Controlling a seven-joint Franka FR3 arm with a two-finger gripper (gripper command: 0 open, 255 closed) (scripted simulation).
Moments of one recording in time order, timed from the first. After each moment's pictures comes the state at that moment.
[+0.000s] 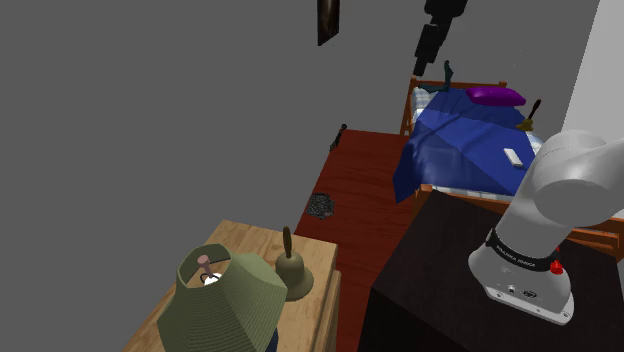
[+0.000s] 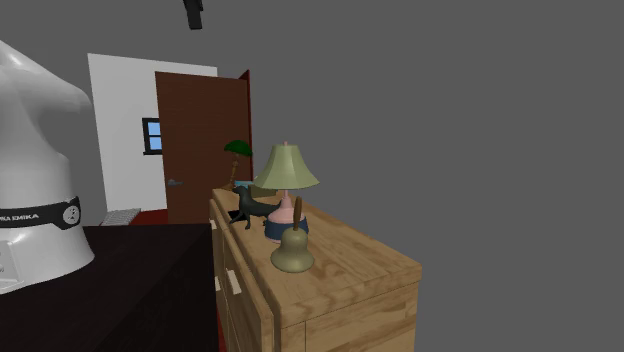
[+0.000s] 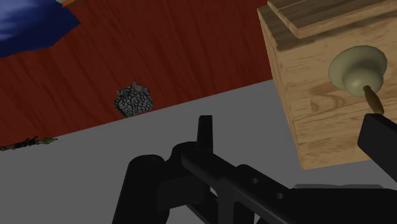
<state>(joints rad) -0.01 -0.80 -0.04 -2.30 -0.11 1.64 -0.12</state>
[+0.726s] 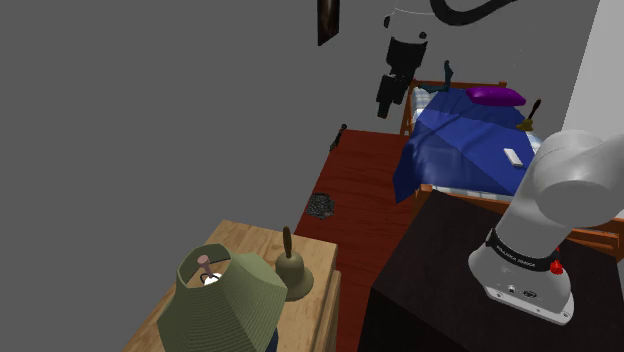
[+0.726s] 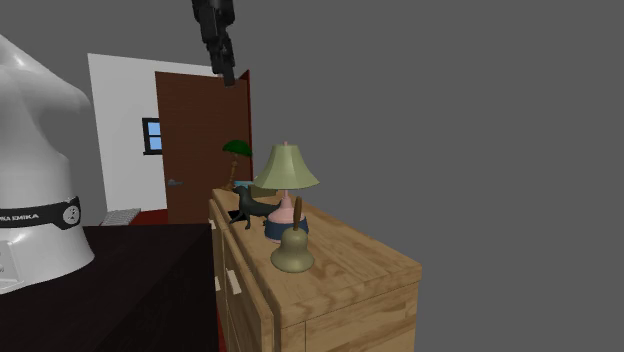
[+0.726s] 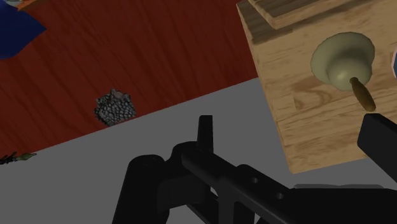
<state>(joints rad) 0.03 -0.70 0.04 -2.47 -0.02 1.89 0.03</state>
